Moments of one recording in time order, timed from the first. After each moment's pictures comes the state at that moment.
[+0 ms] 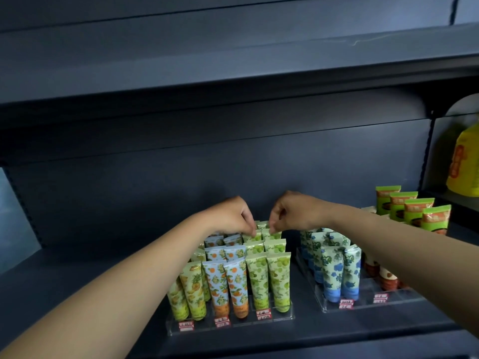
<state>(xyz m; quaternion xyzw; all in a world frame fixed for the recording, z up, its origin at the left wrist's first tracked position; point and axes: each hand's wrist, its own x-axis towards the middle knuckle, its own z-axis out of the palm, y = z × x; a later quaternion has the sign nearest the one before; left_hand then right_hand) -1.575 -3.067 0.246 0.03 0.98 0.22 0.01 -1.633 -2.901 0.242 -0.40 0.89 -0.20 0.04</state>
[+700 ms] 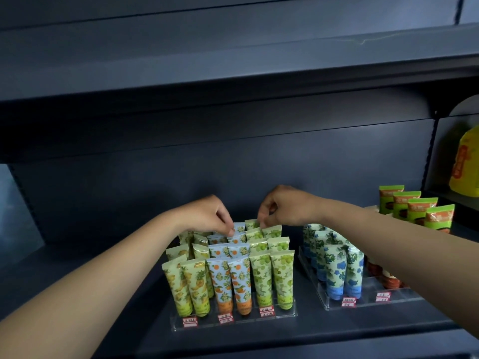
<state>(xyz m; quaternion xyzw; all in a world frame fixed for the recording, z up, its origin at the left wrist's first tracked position) -1.549 -3.106 0.256 0.00 0.97 0.22 0.03 -1.627 -2.918 0.248 -0.43 0.87 -0.23 0.04</state>
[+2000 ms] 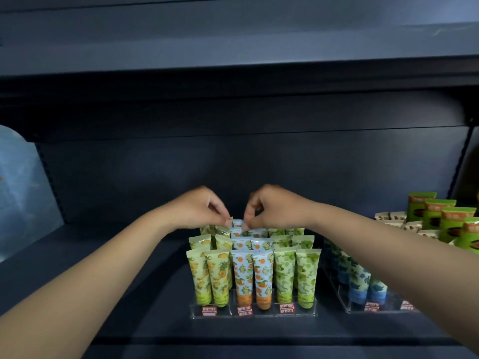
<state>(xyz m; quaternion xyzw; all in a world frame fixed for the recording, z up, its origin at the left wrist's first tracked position) -1.506 -3.140 0.258 -0.03 0.96 0.28 -0.05 -1.590 -2.972 0.252 -0.48 0.84 -0.25 0.04</state>
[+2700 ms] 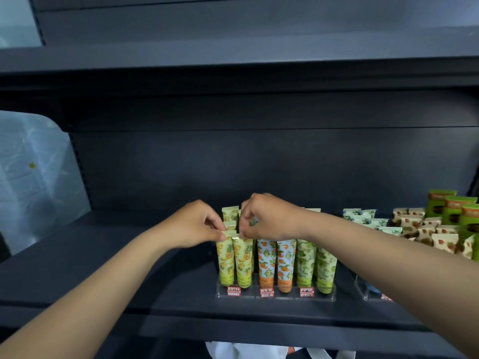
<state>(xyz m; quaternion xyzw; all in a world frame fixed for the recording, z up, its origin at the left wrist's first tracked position) -1.446 -3.164 0.228 -0.06 0.95 0.29 -0.08 -1.537 -3.006 0.240 -0.55 0.82 -0.16 0.00</state>
